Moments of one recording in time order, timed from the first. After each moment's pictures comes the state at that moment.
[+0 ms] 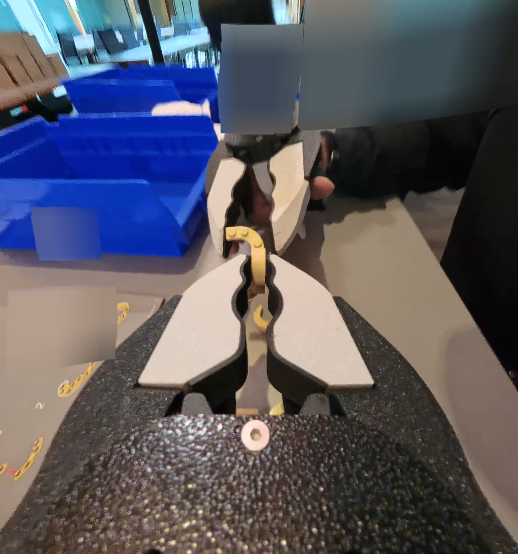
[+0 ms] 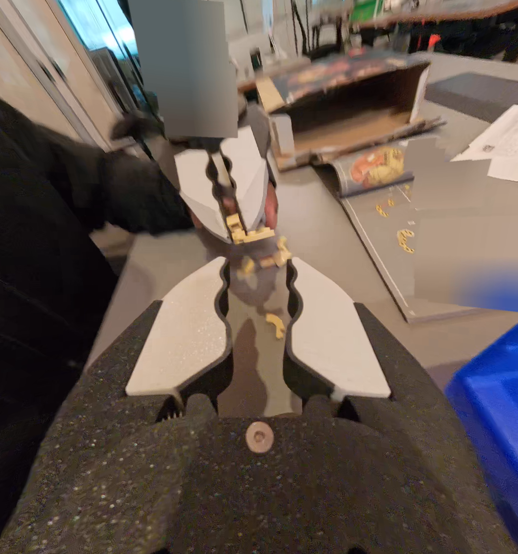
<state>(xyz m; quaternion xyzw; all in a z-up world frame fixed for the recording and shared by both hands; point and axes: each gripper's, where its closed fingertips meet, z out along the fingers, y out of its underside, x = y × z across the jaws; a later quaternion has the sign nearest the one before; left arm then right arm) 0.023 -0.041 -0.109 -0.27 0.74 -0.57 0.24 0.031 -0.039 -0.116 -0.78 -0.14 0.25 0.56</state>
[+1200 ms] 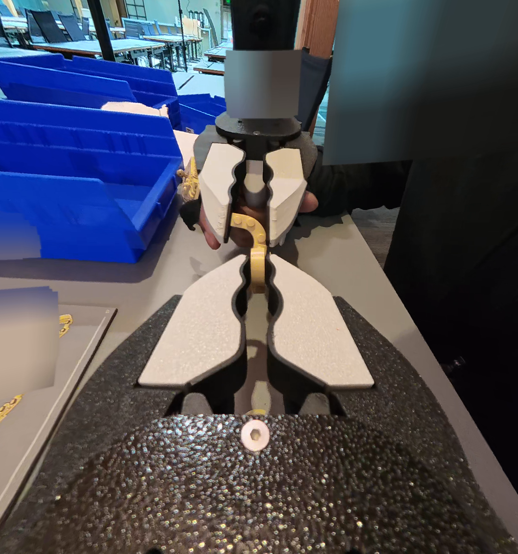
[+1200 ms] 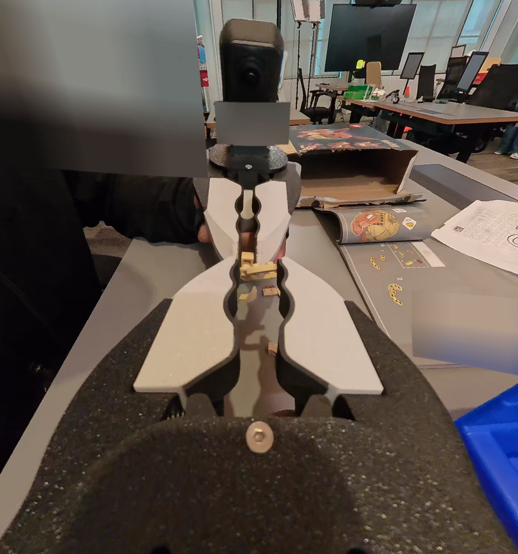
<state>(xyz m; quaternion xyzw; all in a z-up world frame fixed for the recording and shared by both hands) 0.010 -0.056 -0.107 -0.26 0.73 -0.61 0.15 0.011 -0.043 -0.094 -0.73 -0.20 0.19 0.62</state>
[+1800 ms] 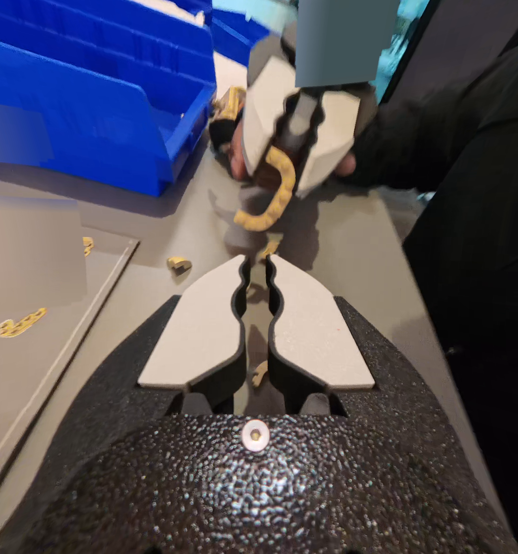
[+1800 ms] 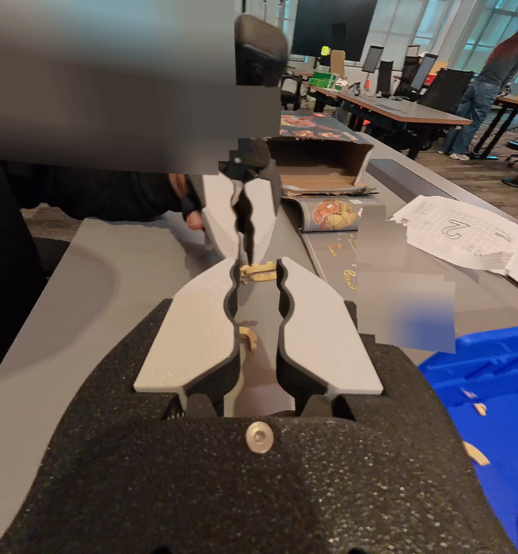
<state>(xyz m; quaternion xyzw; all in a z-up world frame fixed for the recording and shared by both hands) 0.019 -0.025 -0.135 -0.36 0.75 -0.55 0.10 0.036 -0.039 -0.098 -0.75 -0.20 0.11 0.62</state>
